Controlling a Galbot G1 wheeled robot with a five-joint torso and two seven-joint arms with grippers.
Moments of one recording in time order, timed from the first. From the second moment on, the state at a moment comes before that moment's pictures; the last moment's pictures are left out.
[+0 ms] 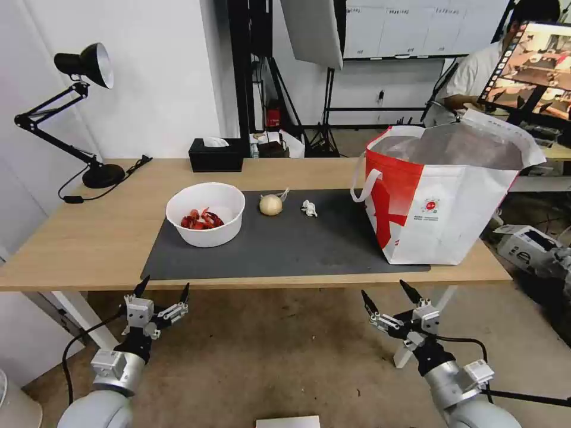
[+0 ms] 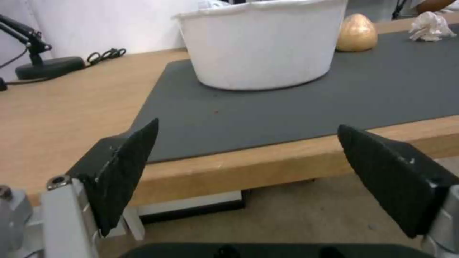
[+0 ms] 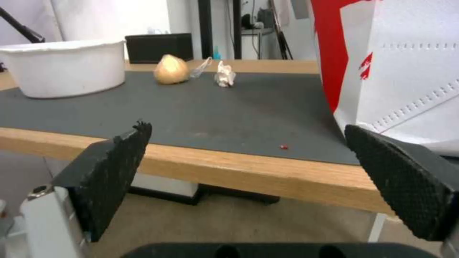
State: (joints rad) left arm 1.64 -1.04 -0.56 -1.95 -0.35 -0.18 -0.10; right arm -1.68 0.91 0.42 2.05 0.51 0.27 0.05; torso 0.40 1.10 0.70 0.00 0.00
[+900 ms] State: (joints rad) left arm 1.63 -1.03 -0.54 -1.95 -0.34 -0.18 -0.10; right arm -1.65 0.89 0.36 2.05 0.49 0.26 0.05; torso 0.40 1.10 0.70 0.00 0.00
